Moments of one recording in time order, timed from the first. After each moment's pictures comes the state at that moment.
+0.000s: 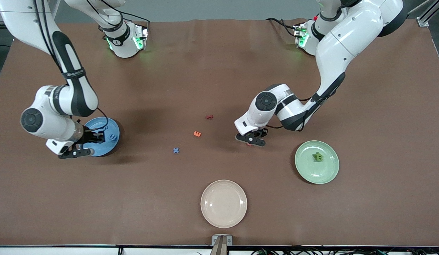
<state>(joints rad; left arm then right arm) -0.03 0.79 -0.66 -1.81 0.62 2.43 -0.73 0.00 0.38 -0.08 -2.01 0.04 2.29 -0.26</state>
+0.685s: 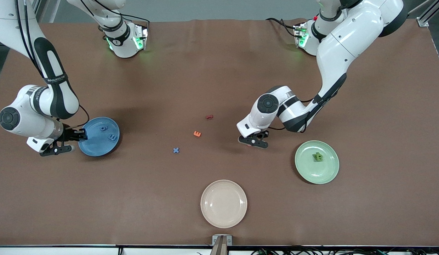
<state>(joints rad) -0.03 0.79 -0.65 -1.81 0.62 2.43 -0.73 -0.13 0.41 -0.08 -2.06 0.01 2.34 -0.39</state>
